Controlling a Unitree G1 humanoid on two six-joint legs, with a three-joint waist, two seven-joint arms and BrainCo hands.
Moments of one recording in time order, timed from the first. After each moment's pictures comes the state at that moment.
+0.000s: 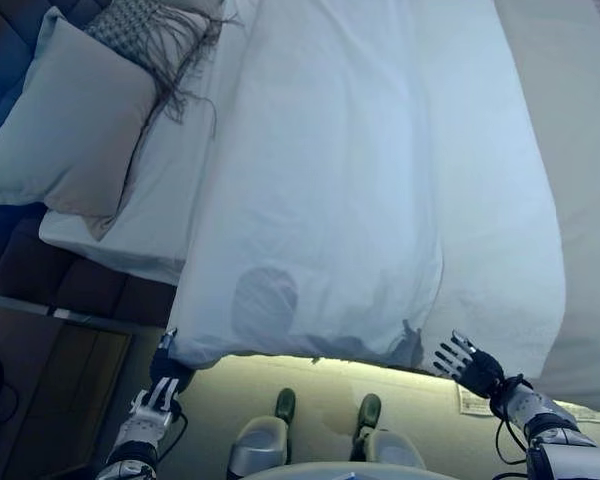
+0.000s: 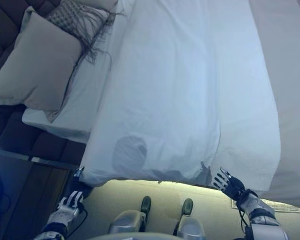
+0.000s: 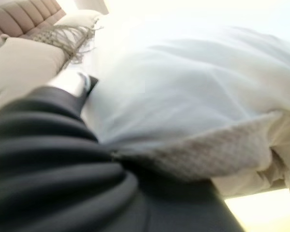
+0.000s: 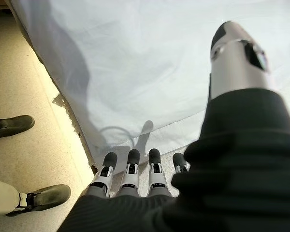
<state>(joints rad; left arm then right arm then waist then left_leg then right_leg) -0.10 0.28 0.28 1.01 -1.16 0.17 -0.58 -0.25 -0.52 -0.14 1.15 0.77 0.28 0.46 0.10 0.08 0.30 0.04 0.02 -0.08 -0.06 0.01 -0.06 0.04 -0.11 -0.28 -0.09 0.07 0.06</state>
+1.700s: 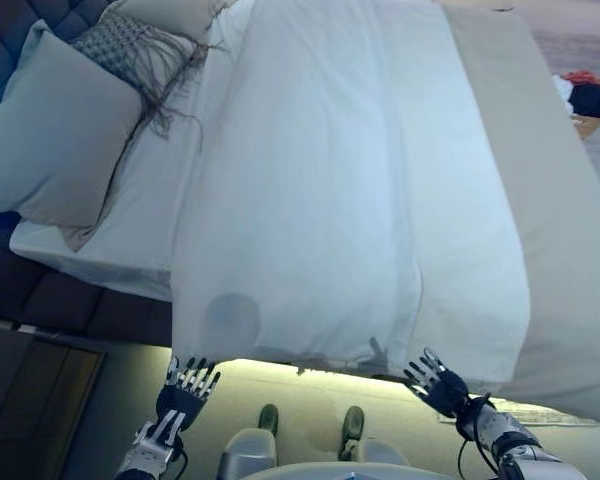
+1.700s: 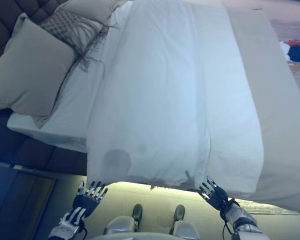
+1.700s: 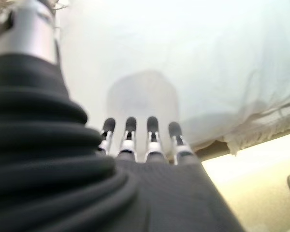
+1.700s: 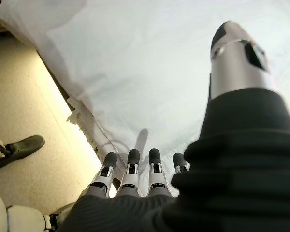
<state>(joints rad) -0.02 0.28 0.17 1.11 -1.11 0.14 -0.56 -0.17 -0.34 -0.15 1.17 0.80 0.27 0.45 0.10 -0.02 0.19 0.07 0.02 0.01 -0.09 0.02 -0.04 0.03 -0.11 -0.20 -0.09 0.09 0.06</state>
